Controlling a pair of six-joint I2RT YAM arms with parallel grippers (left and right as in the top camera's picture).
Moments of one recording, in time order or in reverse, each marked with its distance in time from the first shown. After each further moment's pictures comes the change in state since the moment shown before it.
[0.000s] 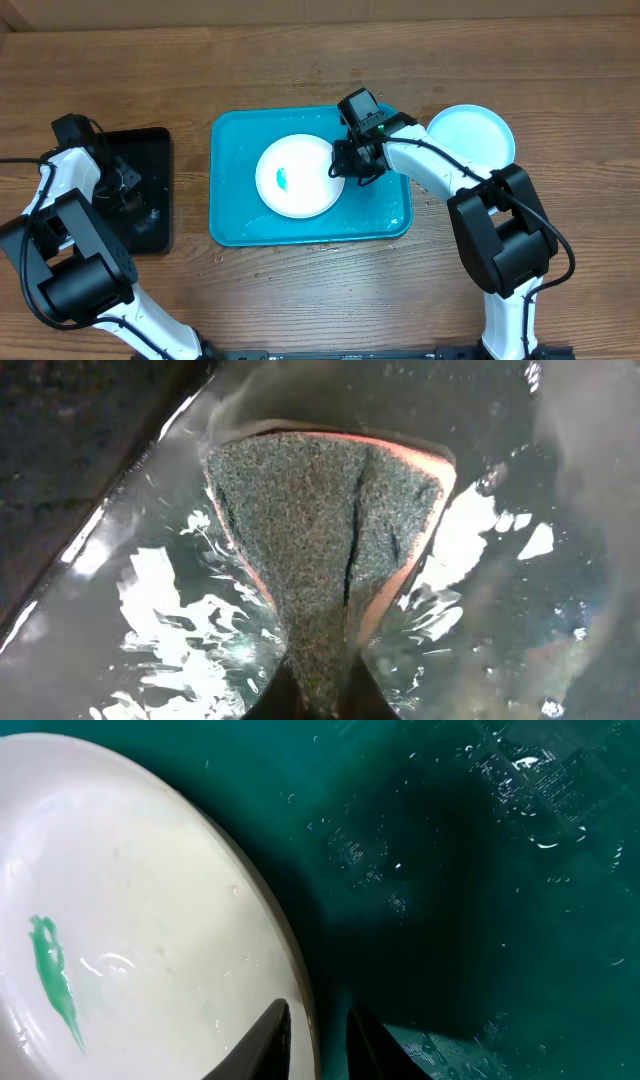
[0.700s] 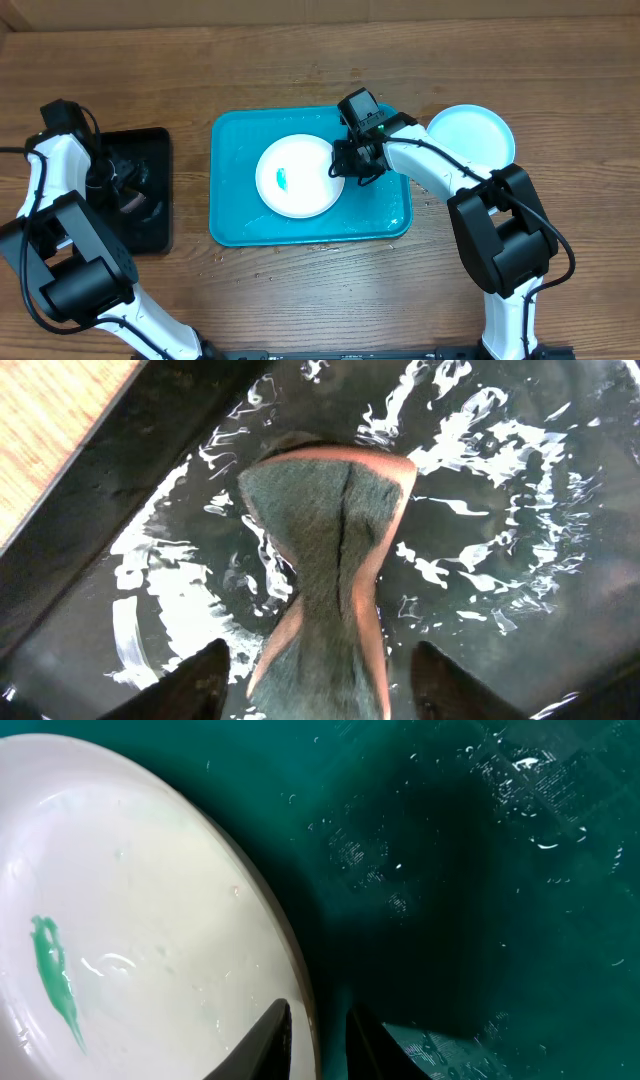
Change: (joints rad) left arm -0.006 0.000 0.123 -0.158 0.000 -0.050; right arm 0.000 0.000 0.000 0.001 0.000 0.000
